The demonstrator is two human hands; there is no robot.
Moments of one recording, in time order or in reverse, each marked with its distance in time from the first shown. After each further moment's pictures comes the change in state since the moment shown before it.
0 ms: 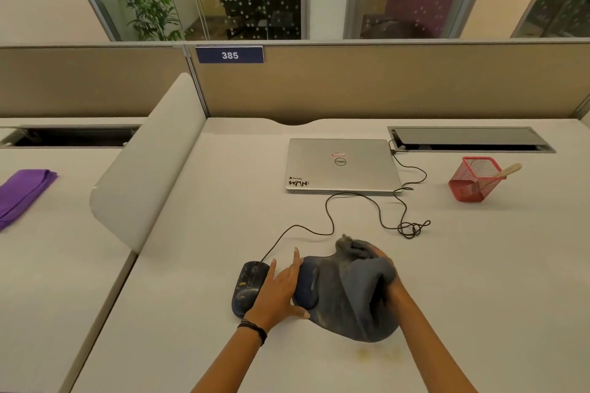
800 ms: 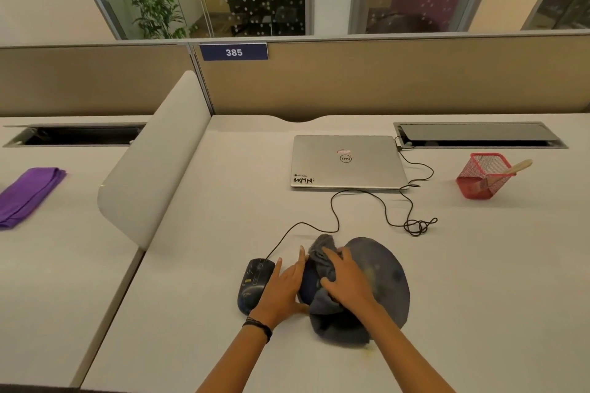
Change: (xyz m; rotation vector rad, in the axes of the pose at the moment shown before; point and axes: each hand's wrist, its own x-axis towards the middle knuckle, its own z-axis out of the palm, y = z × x) left_hand -0.003 -0.002 0.001 -0.064 0.021 0.020; right_hand -0.005 -0.014 0.068 -0.736 -0.175 -0.181
